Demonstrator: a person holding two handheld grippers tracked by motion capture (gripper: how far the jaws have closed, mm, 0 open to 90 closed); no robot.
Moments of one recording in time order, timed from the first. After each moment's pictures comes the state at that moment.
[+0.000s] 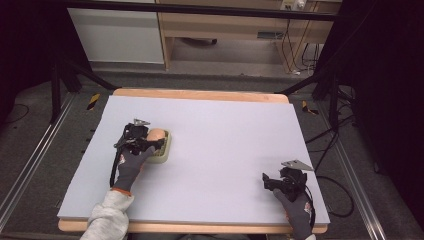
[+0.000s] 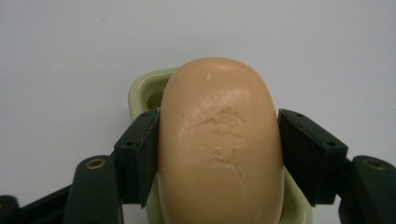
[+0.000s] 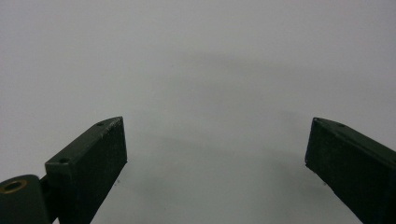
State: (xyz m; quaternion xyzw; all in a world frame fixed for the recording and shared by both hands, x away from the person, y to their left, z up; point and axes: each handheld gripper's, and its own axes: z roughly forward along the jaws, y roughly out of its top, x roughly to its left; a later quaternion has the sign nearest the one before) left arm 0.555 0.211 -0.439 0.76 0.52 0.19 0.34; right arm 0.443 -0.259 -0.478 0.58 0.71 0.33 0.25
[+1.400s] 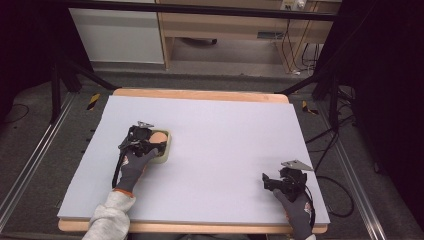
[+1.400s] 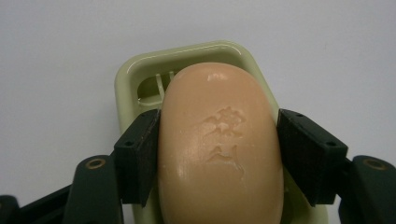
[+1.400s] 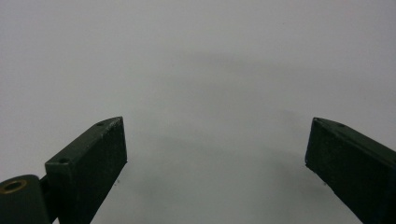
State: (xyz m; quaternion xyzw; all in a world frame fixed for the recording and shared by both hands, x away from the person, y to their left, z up) left arm 0.558 0.203 -0.451 0.76 0.53 0.18 0.32; right arm 0.443 -0.259 -0.478 0.57 0.71 0.32 0.25
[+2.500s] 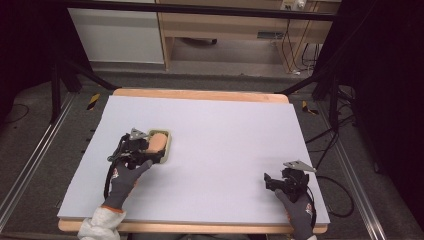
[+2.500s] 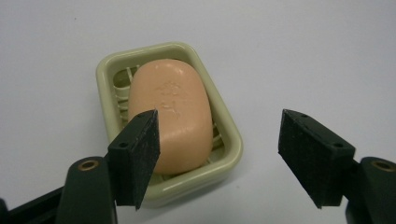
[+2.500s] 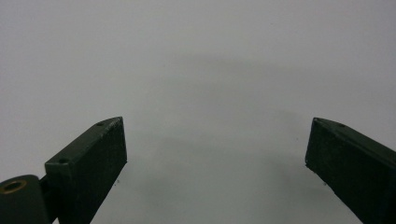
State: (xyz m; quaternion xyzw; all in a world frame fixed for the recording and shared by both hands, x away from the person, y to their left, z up) left arm 0.502 0.208 -0.427 0.77 0.48 0.18 0.38; right arm 0.441 -0.263 -0.477 0.58 0.70 0.33 0.25
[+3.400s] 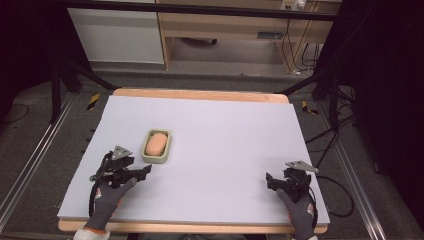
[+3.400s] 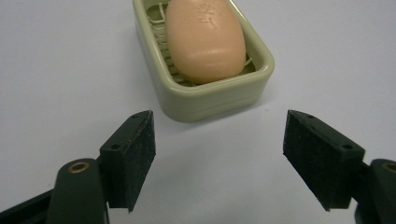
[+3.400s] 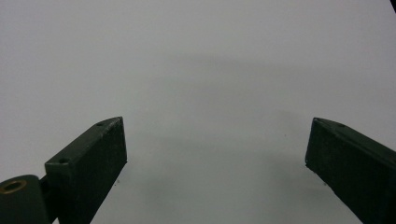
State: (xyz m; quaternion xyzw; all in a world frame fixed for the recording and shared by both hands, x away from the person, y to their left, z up) left arm 0.462 0.250 -0.454 0.76 0.49 0.19 0.37; right arm 0.440 -0.267 -0.476 0.59 0.69 0.32 0.26
